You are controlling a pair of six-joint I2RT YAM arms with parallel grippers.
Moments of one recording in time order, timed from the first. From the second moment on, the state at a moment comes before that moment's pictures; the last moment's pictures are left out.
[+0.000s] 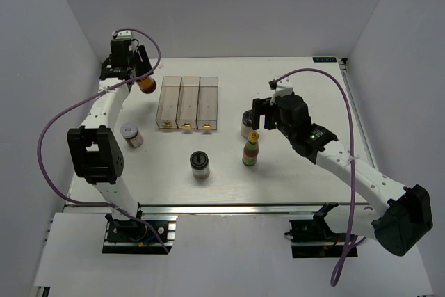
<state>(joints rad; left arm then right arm) 0.00 1.78 1.60 -0.38 -0.14 -0.21 0.66 1.17 0.93 -0.16 0.20 0.20</state>
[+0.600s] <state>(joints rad) -0.12 2.10 1.96 -0.37 -0.05 -0.11 0.63 1.20 0.93 -0.16 0.24 0.19</state>
